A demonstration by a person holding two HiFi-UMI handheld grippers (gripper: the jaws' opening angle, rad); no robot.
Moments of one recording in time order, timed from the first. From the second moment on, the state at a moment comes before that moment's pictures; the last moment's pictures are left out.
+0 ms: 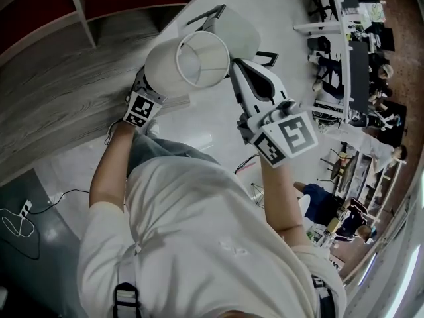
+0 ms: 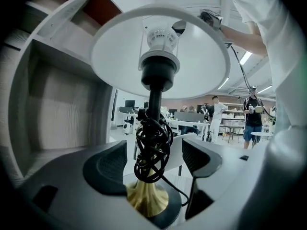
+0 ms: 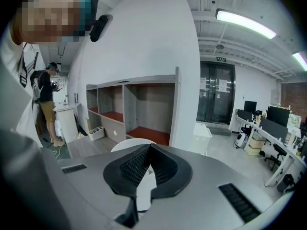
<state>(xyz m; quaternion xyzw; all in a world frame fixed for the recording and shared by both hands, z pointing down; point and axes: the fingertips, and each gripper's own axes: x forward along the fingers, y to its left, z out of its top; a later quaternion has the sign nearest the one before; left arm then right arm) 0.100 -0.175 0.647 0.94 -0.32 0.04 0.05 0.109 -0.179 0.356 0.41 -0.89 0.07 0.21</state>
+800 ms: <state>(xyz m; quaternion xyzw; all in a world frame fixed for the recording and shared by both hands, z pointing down) 0.137 -0.199 0.666 0.95 -0.31 0.03 0.05 0.117 -0.179 0.363 0.41 -0.88 0.07 0.23</state>
